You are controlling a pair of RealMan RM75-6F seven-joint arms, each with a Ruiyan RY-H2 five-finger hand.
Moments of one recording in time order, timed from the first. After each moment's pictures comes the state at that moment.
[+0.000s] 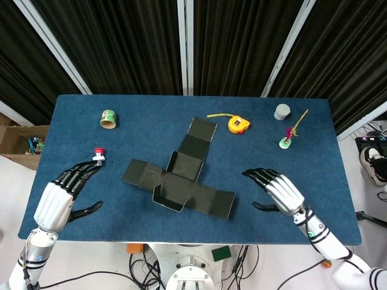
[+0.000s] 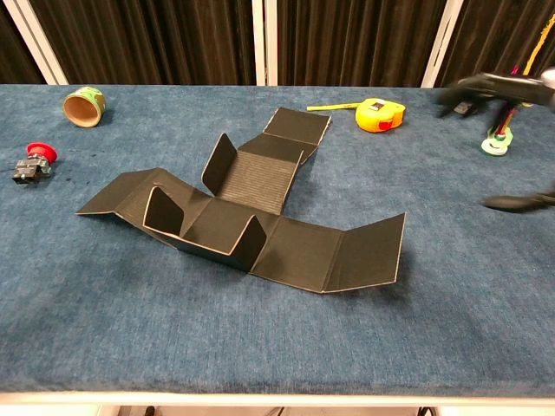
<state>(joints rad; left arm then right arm) -0.24 -1.25 -0.01 -1.65 1.87 1.71 0.00 0.47 -1.37 -0.01 -1.41 -1.81 1.36 0.21</state>
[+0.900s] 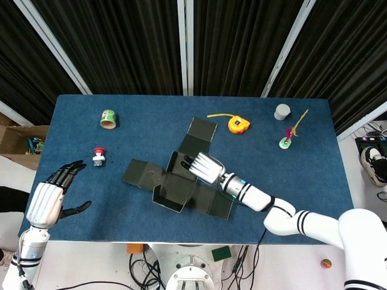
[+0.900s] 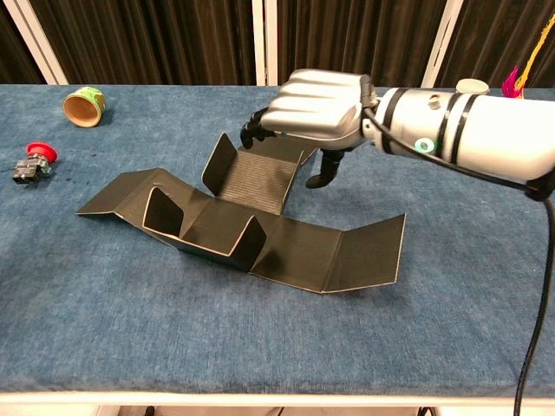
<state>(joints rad) -0.17 -1.24 0.00 -1.62 1.68 1.62 -0.08 0.96 -1.66 0.19 -1.21 -1.64 0.74 -0.45</state>
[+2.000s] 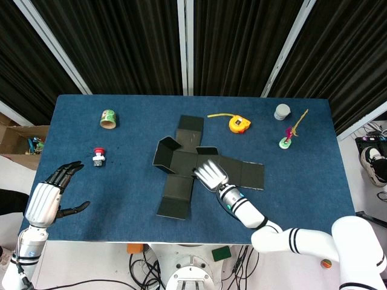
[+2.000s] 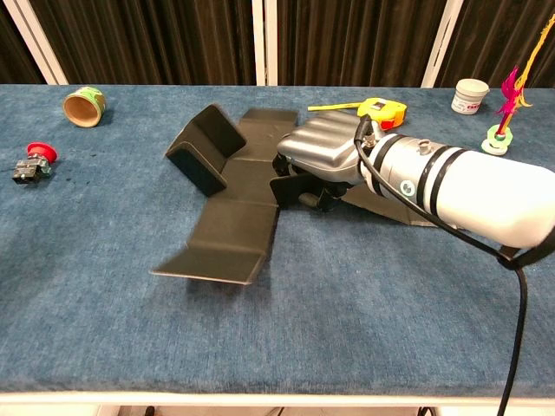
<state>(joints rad) -0.16 -1.28 -0.01 -1.52 1.68 1.61 -0.20 0.88 -1.73 0.20 -1.45 -1.03 0.83 -0.86</state>
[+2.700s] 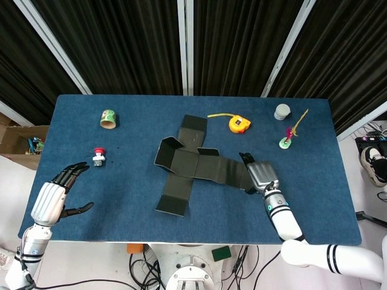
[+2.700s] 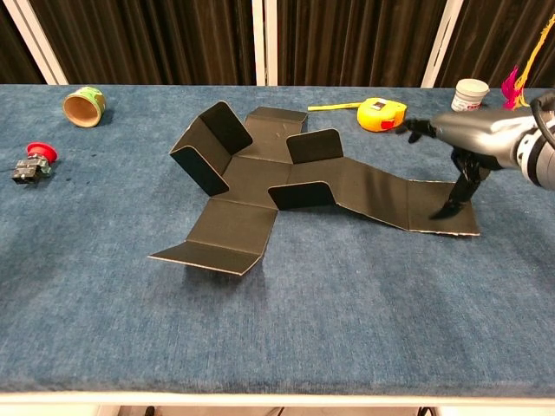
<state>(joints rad) -0.18 -1.30 -0.01 -1.47 1.70 1.59 -0.25 0.71 -1.48 0.18 -1.75 -0.64 1.06 -0.75</state>
